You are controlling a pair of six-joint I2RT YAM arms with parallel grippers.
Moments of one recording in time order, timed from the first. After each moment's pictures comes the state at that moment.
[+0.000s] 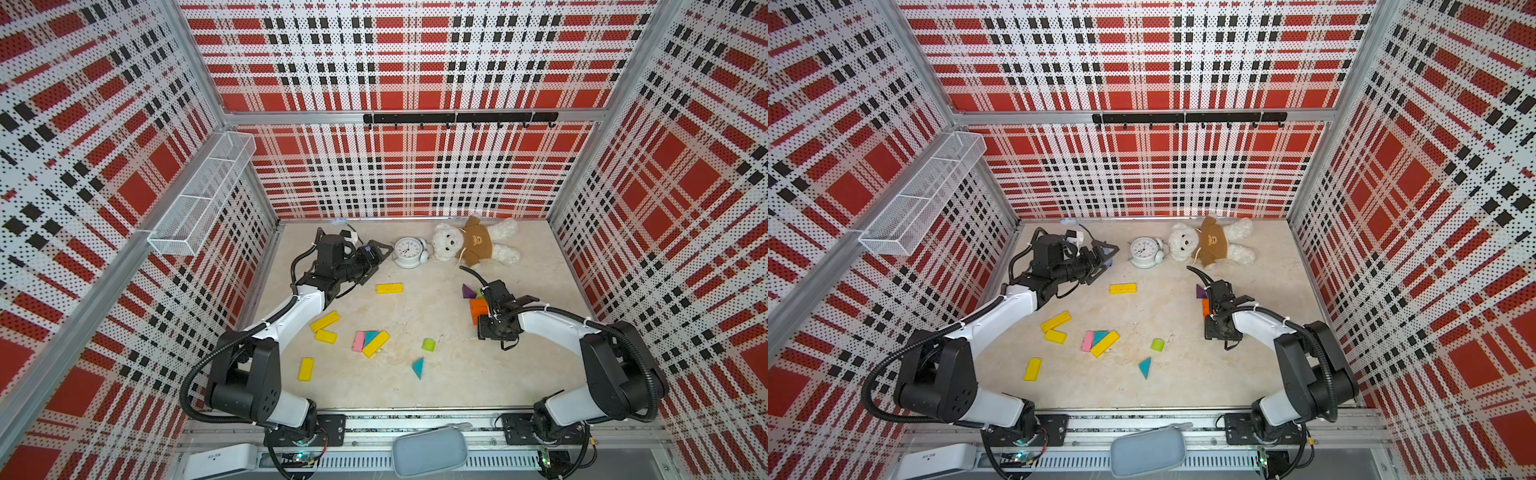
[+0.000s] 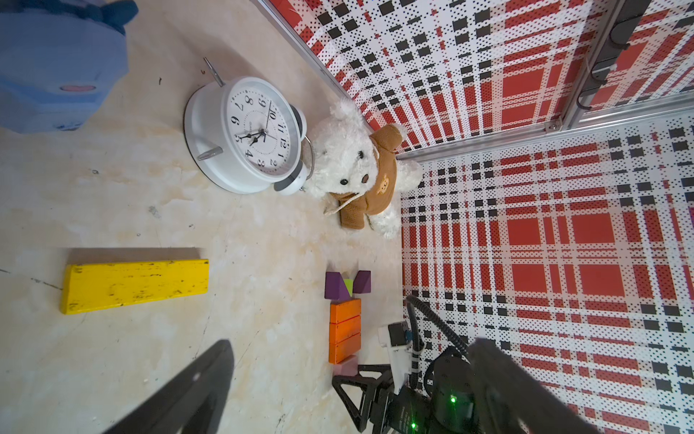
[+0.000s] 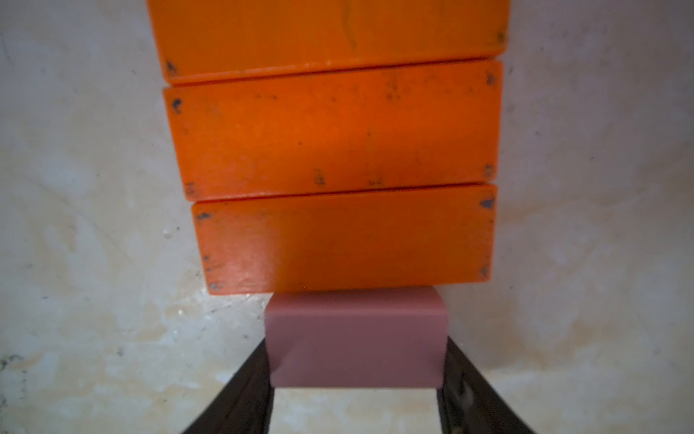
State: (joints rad) left arm -0.26 1.48 0.98 0.05 0.55 -0.96; right arm 0.38 1.49 0.75 -0.59 0.11 0.41
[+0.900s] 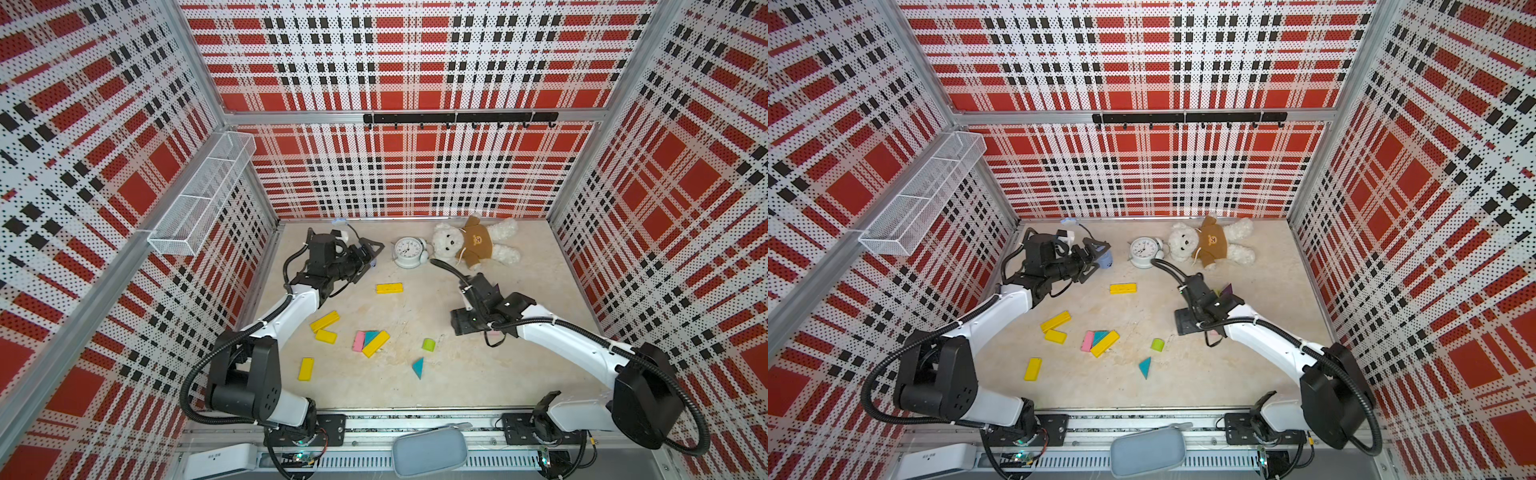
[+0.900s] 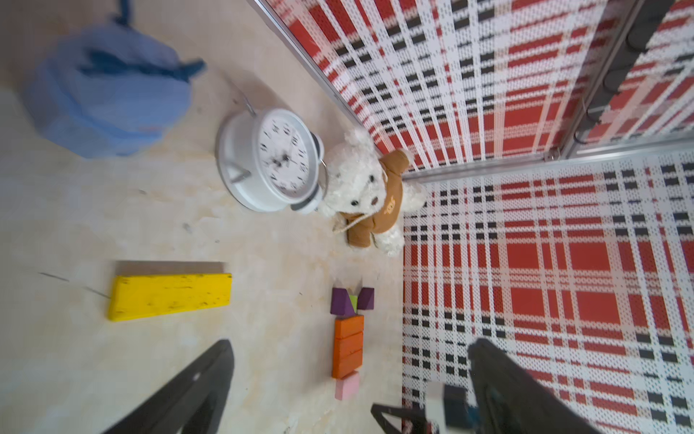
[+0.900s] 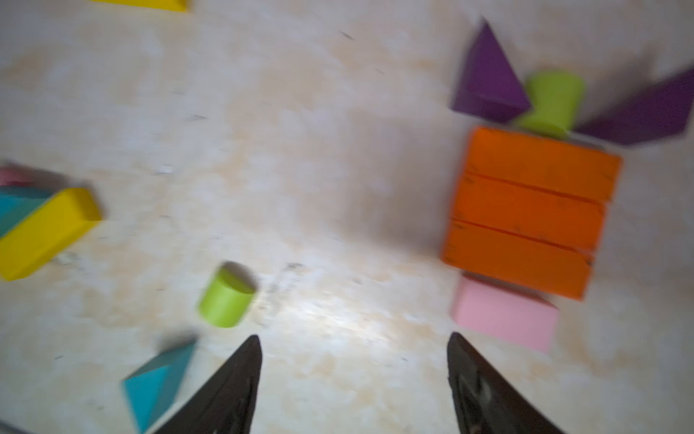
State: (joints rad) left arm -0.12 1.47 0.97 0.05 0.54 -0.98; right arm 0.75 1.39 0.98 -0.66 0.10 0.39
